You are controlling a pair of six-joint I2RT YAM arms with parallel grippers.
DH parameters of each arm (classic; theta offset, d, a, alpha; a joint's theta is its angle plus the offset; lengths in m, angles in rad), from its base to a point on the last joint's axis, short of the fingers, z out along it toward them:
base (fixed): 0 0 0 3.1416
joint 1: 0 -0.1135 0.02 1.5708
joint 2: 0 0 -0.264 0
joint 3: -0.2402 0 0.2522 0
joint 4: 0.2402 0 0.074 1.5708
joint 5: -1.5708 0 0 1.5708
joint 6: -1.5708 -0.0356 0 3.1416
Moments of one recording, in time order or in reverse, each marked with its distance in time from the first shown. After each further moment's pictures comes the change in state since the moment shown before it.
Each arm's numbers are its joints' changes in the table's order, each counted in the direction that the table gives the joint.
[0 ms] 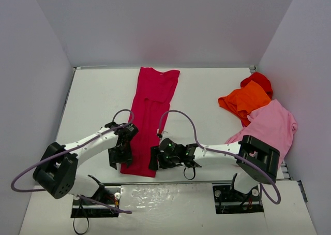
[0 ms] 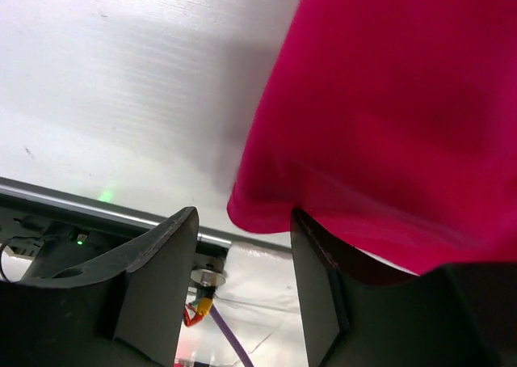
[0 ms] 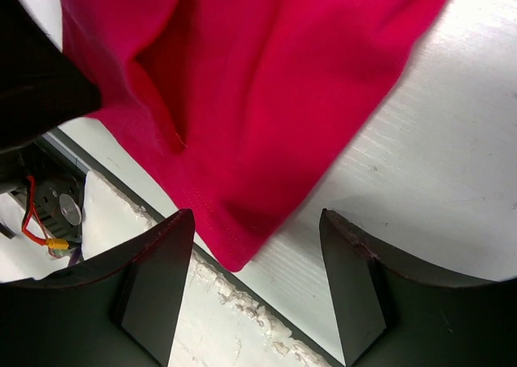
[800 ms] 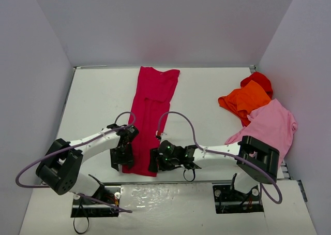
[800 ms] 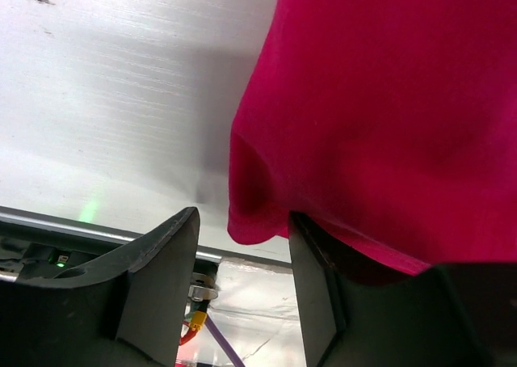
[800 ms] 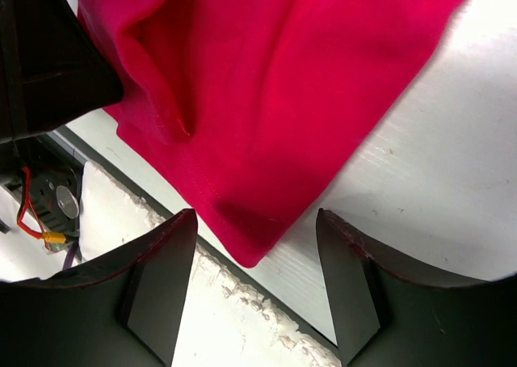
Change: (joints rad) left arm -0.006 0.035 0.041 -0.094 -0.053 -0.031; right arm -0.032 -0.002 0.003 0.013 -0.030 -0.022
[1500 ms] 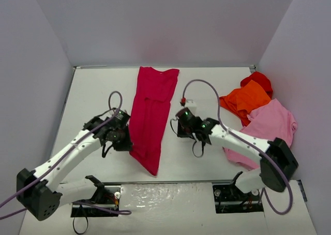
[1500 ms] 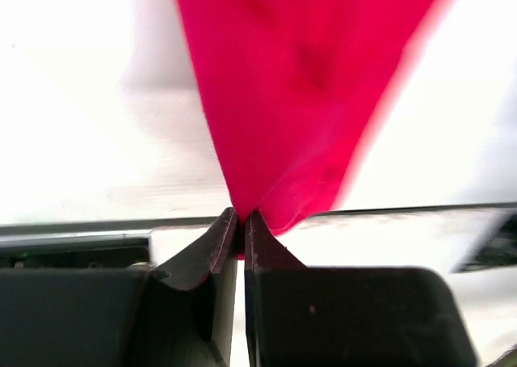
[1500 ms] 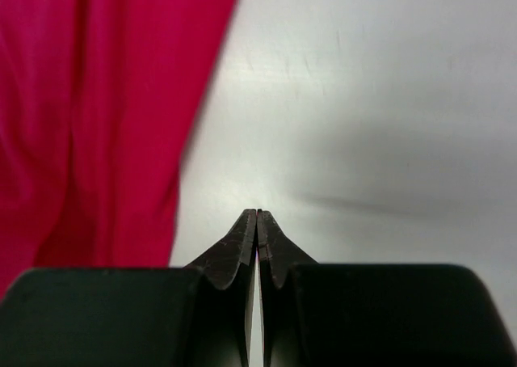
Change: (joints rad) left arm -0.006 -0.291 -0.225 0.084 -0.059 -0.015; right arm 0.364 -0.174 -0.195 0.419 -0.247 0.222
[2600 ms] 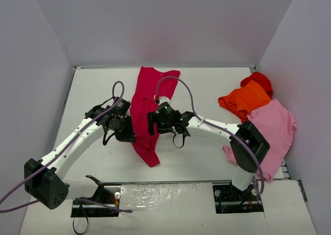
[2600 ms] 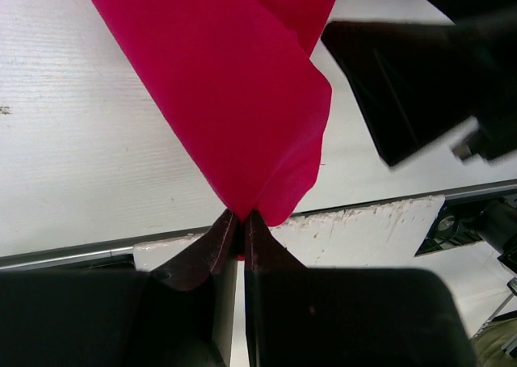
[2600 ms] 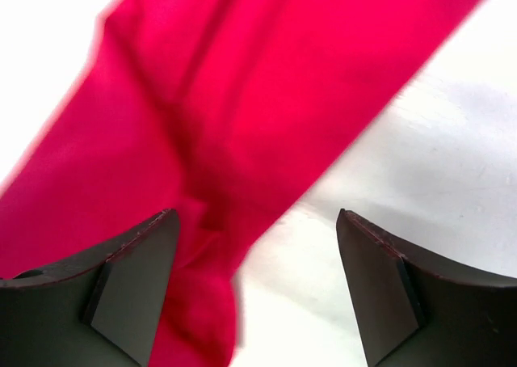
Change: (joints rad) left arm -0.069 0.116 -0.170 0.010 -0.101 -0.110; right arm -0.047 0.367 -0.274 -0.142 0.198 0.137
